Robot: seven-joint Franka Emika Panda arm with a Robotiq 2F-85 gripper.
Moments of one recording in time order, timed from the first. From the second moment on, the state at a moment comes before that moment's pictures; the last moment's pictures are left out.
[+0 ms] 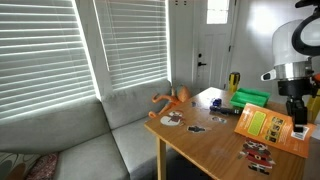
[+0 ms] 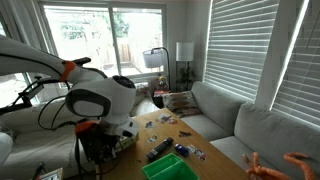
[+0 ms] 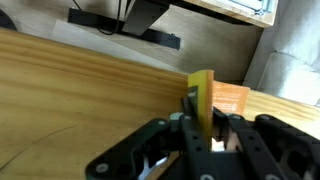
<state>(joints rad) -0.05 -0.38 -0.17 -2.56 0.09 1.86 -0.45</state>
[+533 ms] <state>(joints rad) -0.05 -0.37 -0.13 -2.56 -0.02 2.00 -0.33</state>
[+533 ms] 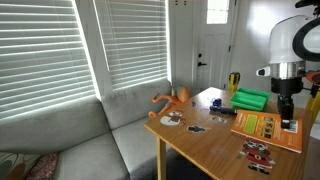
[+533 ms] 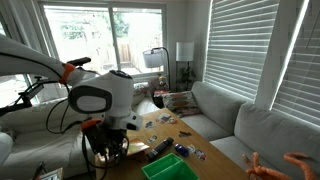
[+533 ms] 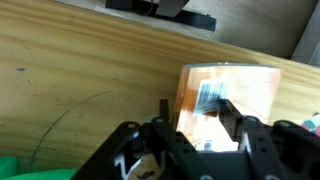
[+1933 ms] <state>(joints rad) -0.04 -0.61 -0.05 -2.55 -0.06 1.98 -0.20</state>
